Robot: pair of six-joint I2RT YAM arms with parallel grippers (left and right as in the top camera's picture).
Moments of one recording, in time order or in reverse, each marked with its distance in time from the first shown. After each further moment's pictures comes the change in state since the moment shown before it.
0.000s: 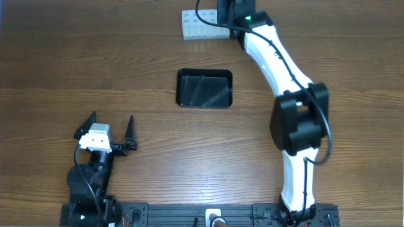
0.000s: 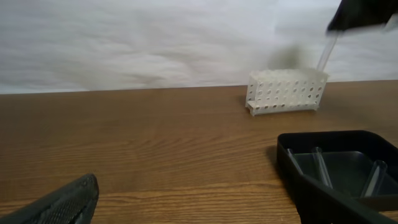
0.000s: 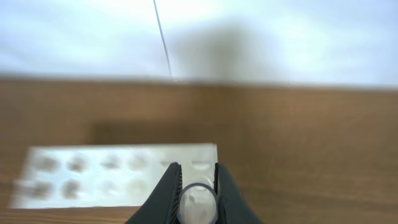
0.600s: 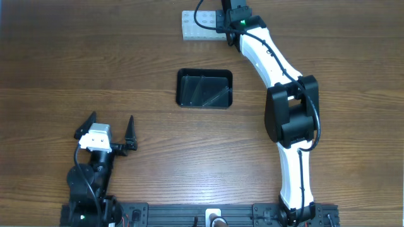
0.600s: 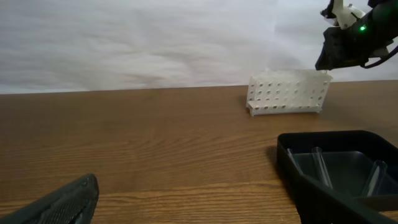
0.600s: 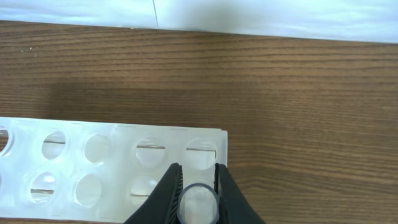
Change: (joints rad) left arm 0.000 0.000 0.000 0.000 0.000 0.000; right arm -0.001 0.137 0.002 -0.012 0.005 -0.004
